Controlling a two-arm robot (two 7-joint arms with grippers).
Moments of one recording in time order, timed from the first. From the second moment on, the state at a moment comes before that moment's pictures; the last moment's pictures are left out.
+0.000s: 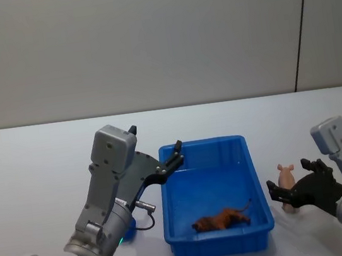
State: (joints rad) left arm -0.24 0.38 0.45 -1.63 -0.20 0.01 -0.01; right arm 0.16 0.28 -0.27 -1.52 0.14 0.34 0.19
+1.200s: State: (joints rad) left arm -0.24 0.38 0.45 -1.63 -0.20 0.01 -0.01; right arm 0.22 0.23 -0.28 -1.41 0.14 0.43 0.17
